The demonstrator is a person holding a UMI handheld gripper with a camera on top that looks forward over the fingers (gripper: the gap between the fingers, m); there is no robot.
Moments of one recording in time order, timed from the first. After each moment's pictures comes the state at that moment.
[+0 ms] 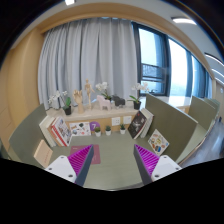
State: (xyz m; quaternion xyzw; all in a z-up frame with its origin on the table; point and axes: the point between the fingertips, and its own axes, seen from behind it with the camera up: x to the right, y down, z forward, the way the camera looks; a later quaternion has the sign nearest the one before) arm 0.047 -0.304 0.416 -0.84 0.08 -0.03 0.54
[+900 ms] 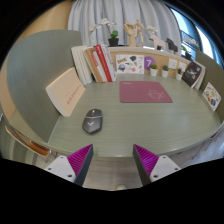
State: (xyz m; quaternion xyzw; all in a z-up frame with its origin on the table) arm -0.300 -0.303 0.018 -0.92 -0.02 0.06 0.39
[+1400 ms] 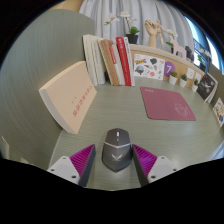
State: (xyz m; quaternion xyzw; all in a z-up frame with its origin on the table) arm -0.390 -0.194 -0.013 -0.92 -0.05 0.04 0.39
